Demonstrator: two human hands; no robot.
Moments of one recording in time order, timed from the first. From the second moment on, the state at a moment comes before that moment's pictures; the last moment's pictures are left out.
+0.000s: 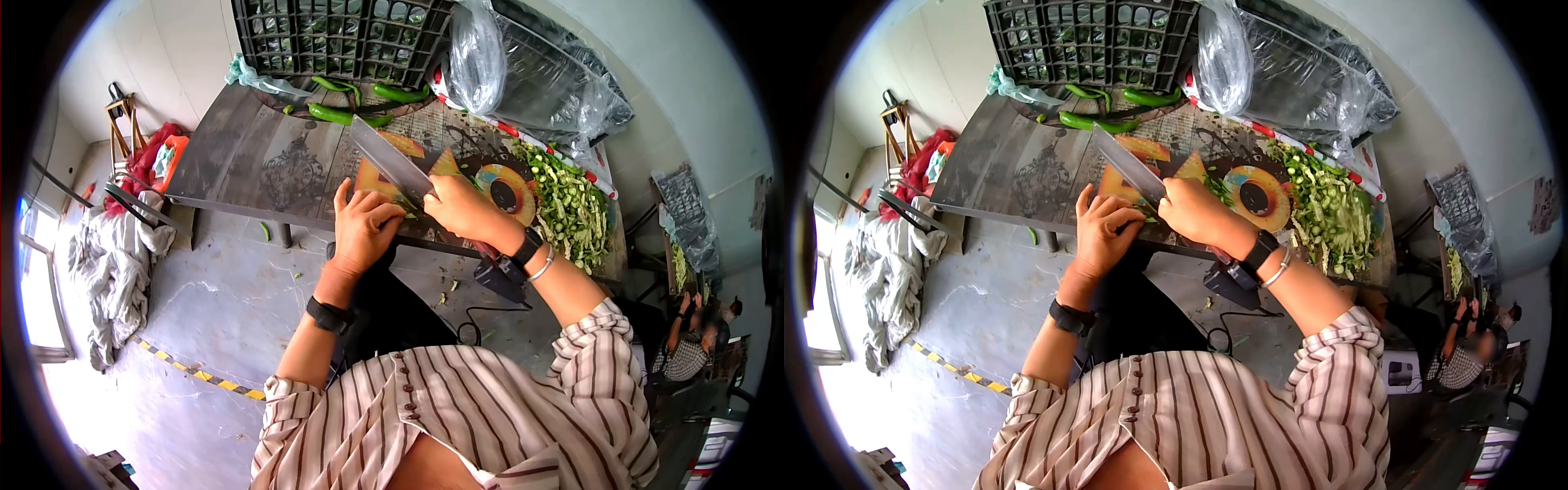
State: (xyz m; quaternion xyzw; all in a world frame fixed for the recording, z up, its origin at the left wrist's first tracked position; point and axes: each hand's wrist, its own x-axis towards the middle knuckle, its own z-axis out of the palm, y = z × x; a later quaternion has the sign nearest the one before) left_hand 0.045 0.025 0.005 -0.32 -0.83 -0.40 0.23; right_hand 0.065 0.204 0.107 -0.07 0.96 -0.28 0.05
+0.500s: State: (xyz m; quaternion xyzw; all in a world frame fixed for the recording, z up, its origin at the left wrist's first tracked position) left_hand 0.046 0.027 0.008 -0.31 -0.82 -0.40 0.26; right_hand 0.080 0.201 0.122 -0.15 0.96 -0.22 0.10
